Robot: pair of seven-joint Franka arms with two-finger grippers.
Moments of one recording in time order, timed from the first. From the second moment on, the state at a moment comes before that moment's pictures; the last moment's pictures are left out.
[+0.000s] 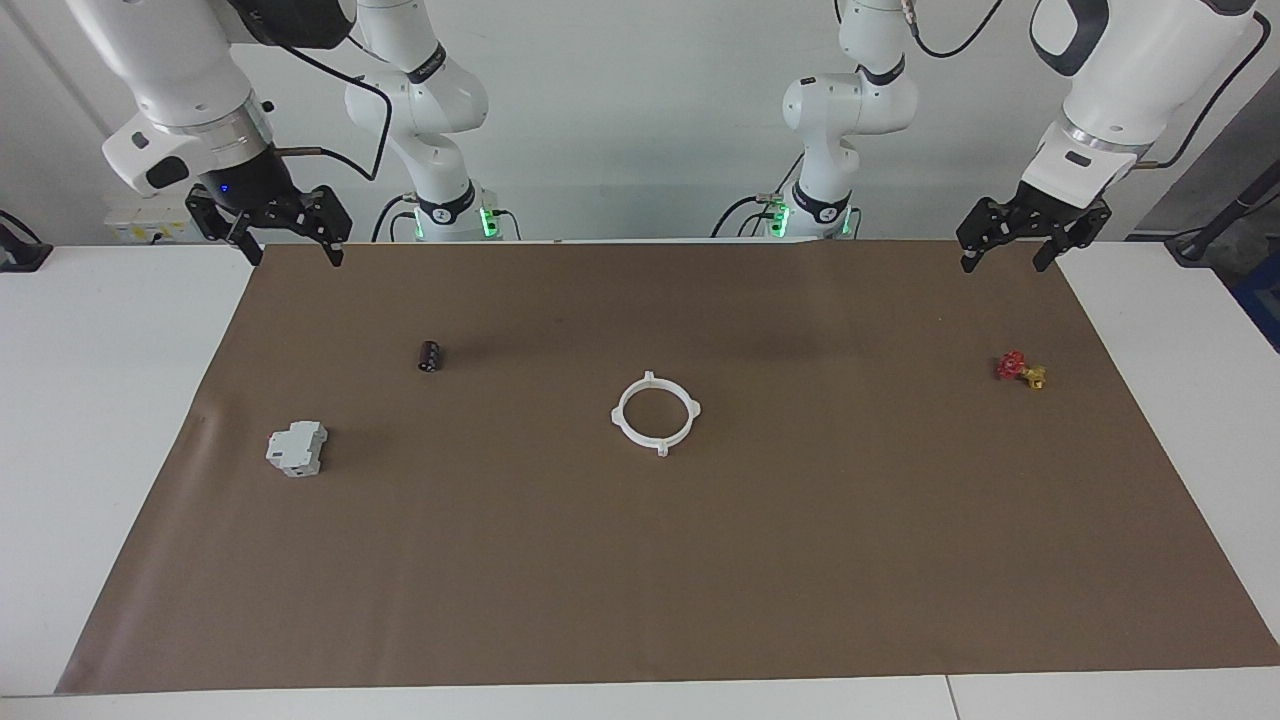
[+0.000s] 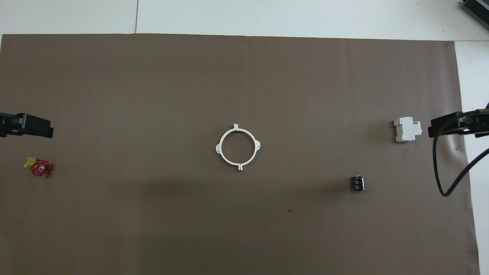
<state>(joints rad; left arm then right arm) -0.06 -0.06 0.03 -1.65 0.01 1.58 0.05 0.02 -0.03 -0.04 -1.57 -0.03 1.51 0.01</state>
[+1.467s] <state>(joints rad) -0.06 -0.06 0.00 -1.65 0.01 1.60 0.01 0.02 -0.03 -0.04 -1.57 -0.03 1.51 0.01</state>
